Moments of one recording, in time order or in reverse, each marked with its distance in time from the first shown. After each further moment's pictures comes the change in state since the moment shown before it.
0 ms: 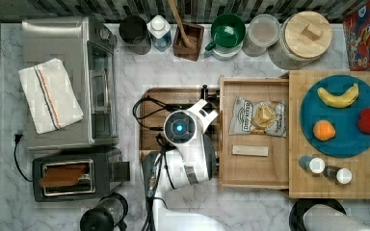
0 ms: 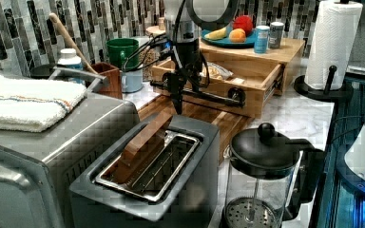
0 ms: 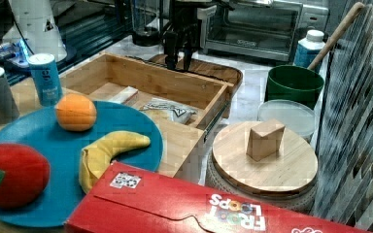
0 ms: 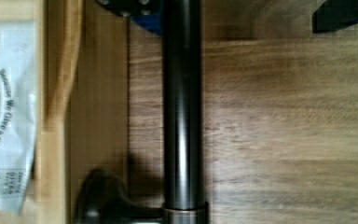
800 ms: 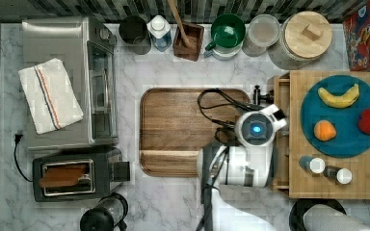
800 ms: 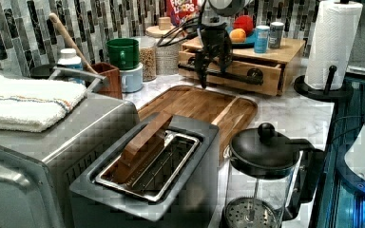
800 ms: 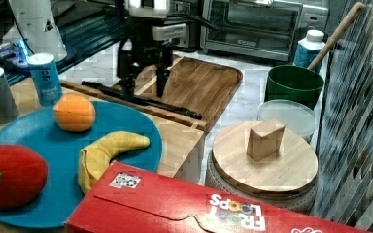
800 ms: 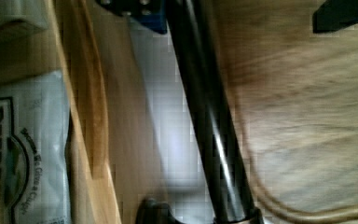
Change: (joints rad) arm -0.153 0.017 -0.154 0.029 -0.023 0.020 -0.056
